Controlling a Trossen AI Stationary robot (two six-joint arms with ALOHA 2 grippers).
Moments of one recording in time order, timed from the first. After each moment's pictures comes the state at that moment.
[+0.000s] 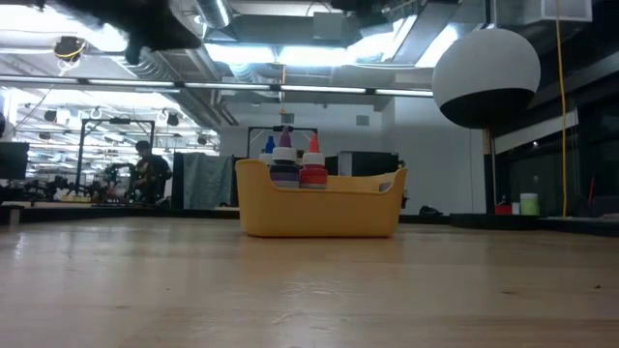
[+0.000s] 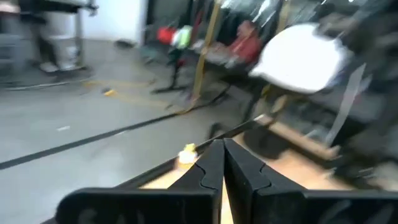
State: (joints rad) left arm 0.35 0.54 0.57 -0.09 -0.35 -0.30; right arm -0.39 1.59 1.74 -0.72 -0.49 -0.42
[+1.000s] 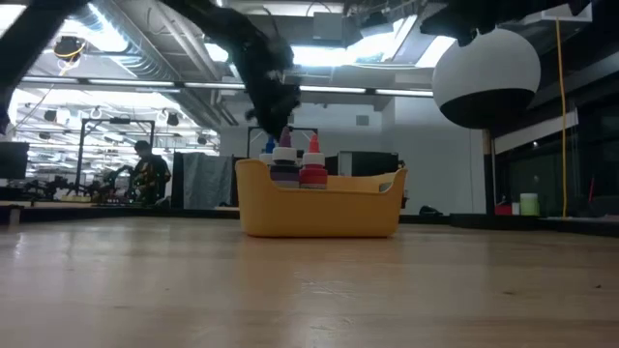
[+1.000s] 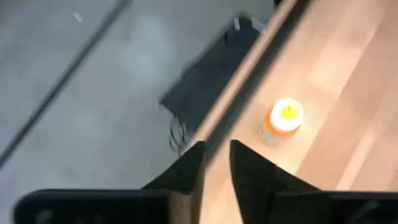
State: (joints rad) left arm 0.72 1.89 1.70 -0.69 -0.08 0.18; right arm -0.33 0.77 0.76 -0.20 -0.15 -0.22
